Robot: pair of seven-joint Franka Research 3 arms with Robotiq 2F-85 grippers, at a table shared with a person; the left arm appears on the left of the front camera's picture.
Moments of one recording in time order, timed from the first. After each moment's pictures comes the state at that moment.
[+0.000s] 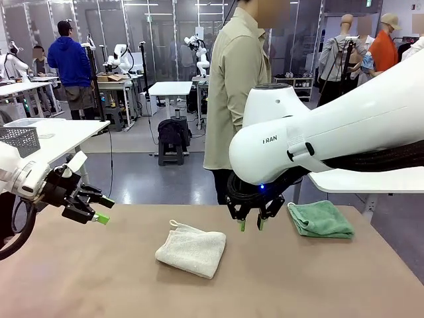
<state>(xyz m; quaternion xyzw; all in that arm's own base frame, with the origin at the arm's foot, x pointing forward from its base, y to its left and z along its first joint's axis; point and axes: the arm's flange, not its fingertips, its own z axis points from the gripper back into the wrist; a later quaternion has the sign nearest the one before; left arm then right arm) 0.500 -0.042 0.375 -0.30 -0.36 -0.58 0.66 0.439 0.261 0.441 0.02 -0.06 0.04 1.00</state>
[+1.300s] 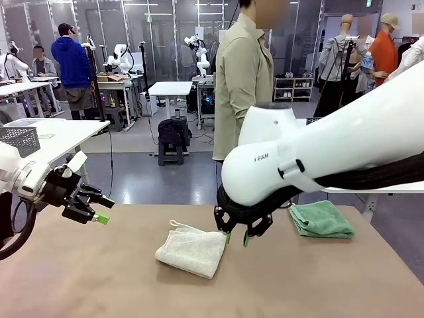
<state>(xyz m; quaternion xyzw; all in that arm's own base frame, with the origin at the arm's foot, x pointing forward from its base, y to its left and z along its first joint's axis) 0.500 -0.042 0.375 -0.30 -0.36 -0.58 0.66 0.417 0.285 0.402 0.08 -0.06 -0.06 0.99</state>
